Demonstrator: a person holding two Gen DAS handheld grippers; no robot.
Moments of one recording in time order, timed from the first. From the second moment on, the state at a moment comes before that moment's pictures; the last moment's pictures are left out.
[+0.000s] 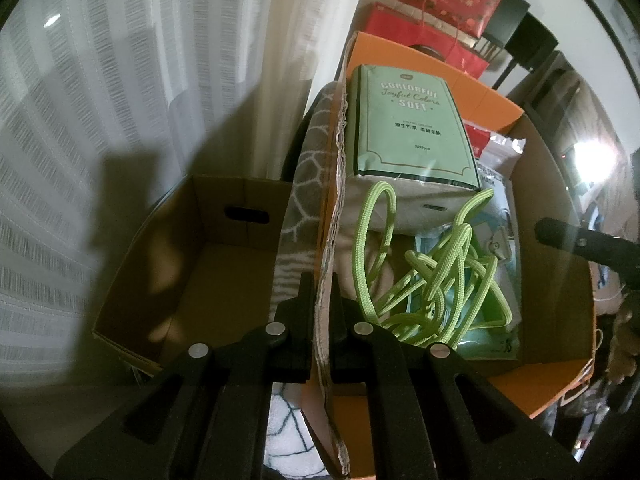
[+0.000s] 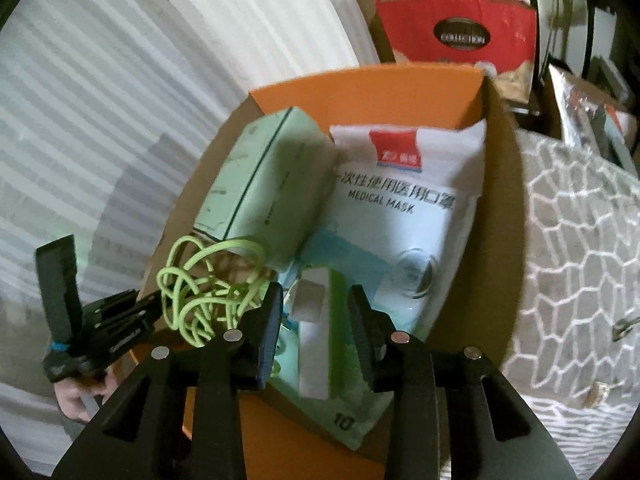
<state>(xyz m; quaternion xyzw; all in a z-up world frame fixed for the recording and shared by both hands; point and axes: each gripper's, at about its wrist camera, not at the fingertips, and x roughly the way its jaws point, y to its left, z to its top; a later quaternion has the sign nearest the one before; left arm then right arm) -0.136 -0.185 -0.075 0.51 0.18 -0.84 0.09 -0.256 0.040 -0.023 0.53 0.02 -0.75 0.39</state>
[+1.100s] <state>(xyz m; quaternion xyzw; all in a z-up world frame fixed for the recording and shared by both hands) -0.134 -0.186 -0.076 0.51 0.18 -0.84 0.10 -0.266 0.214 0.009 0.48 0.01 -0.83 0.28</state>
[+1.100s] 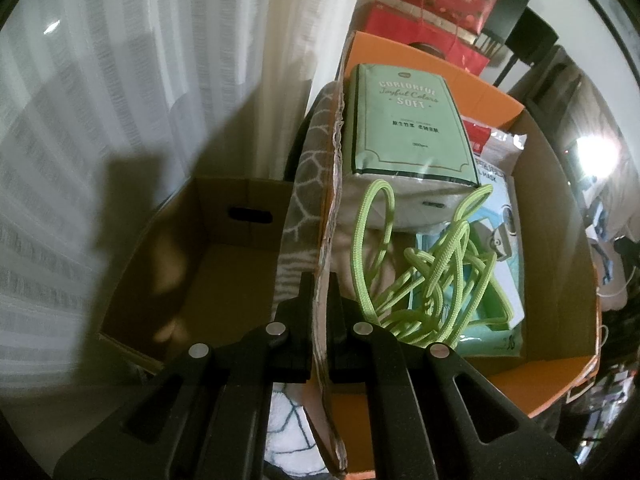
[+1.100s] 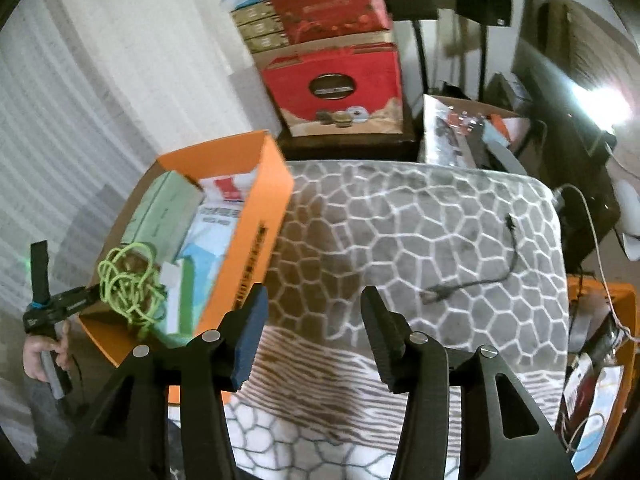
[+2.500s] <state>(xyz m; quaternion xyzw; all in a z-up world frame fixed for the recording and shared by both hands) -0.110 -0.203 -0.046 0.50 0.22 -0.84 0.03 -0.265 0.290 -0.075 0.53 -0.01 -0.83 0.19</state>
